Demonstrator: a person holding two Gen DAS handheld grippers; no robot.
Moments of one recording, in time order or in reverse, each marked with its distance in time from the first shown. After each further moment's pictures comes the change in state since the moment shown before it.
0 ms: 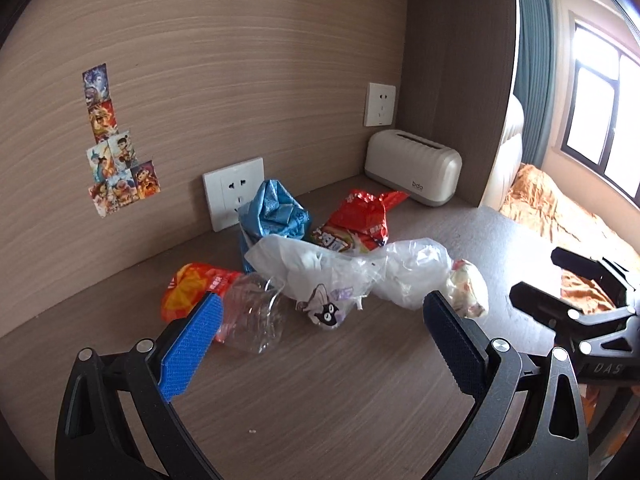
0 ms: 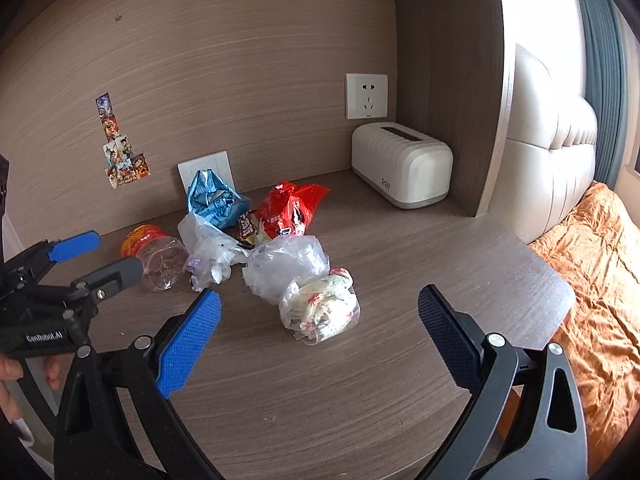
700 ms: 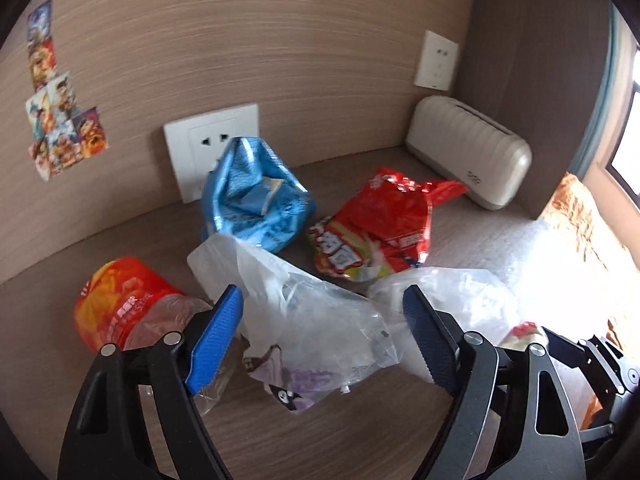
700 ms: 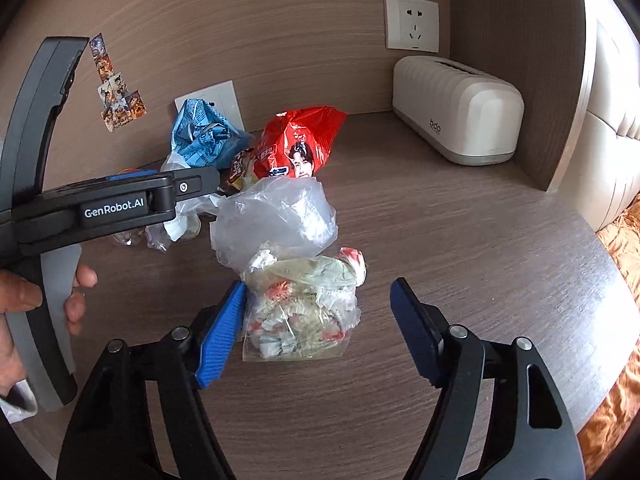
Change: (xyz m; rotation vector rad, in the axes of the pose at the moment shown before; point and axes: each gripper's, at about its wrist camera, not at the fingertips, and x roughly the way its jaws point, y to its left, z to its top) left arm 0.109 -0.013 0.018 -0.145 0.149 0.109; right arm 0.086 -0.022 -0.010 -0.089 0.169 0.166
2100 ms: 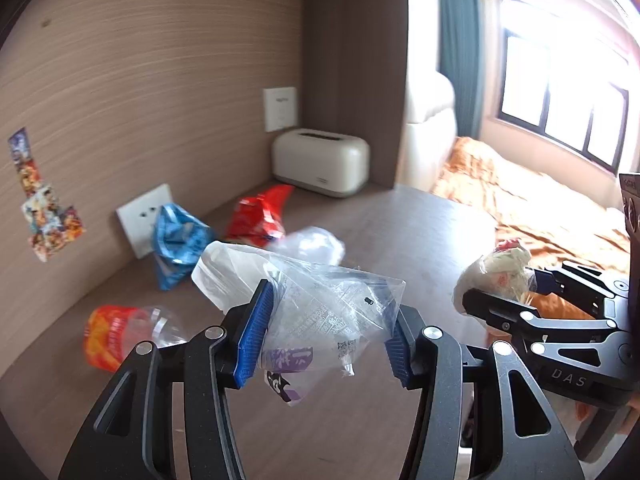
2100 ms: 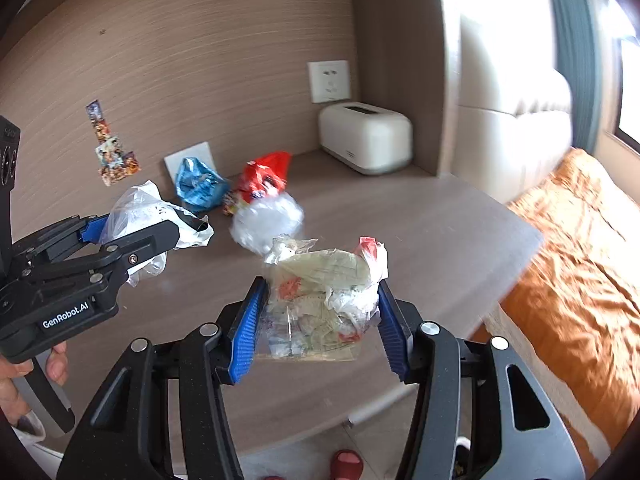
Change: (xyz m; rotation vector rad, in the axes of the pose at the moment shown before) left arm -0.131 -0.036 -0.054 0.355 -0.147 -0.322; right arm -0.126 0.035 -0.051 0.213 -0.148 -0.238
